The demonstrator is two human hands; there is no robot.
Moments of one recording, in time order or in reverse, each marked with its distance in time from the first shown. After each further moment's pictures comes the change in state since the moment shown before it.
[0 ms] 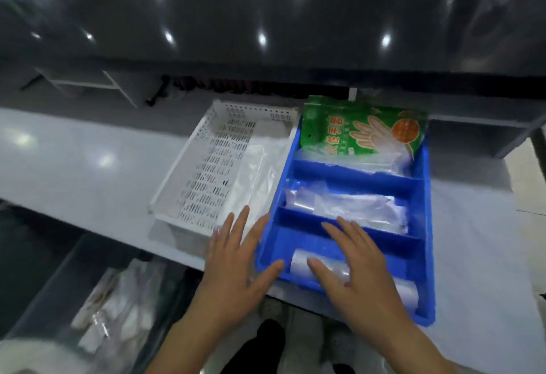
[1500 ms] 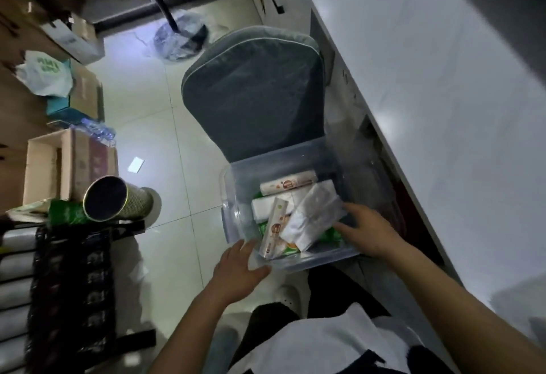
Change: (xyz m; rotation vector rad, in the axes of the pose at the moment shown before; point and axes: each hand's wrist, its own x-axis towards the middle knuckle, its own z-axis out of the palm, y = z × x) left_hand -0.262 -0.484 -0.046 -0.608 -0.085 -1.217; right_hand 0.136 -0.286 0.540 -0.530 -1.114 -0.339
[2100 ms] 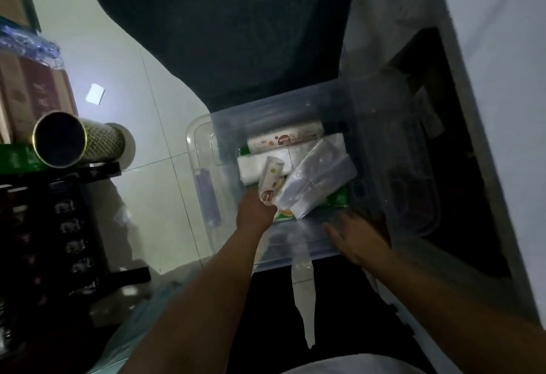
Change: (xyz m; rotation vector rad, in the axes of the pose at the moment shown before) left_hand 0.198 0.004 0.072 -0.333 0.089 -0.276; right_hand 0.088 0.069 0.107 -0.403 -0.236 0.063
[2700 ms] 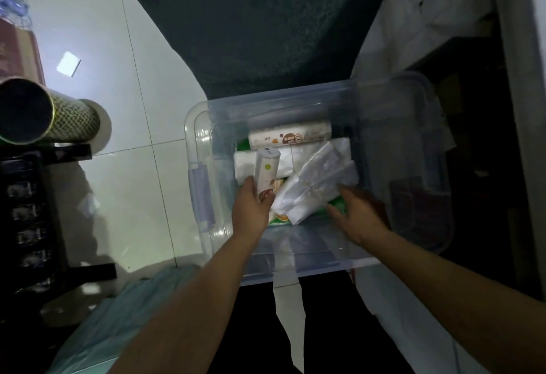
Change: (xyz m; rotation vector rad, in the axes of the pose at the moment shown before) left_hand 0.025 -0.021 0.012 -0.291 0.186 0.171; right_hand 0.058 -0.006 -0.013 0.165 0.171 0.024
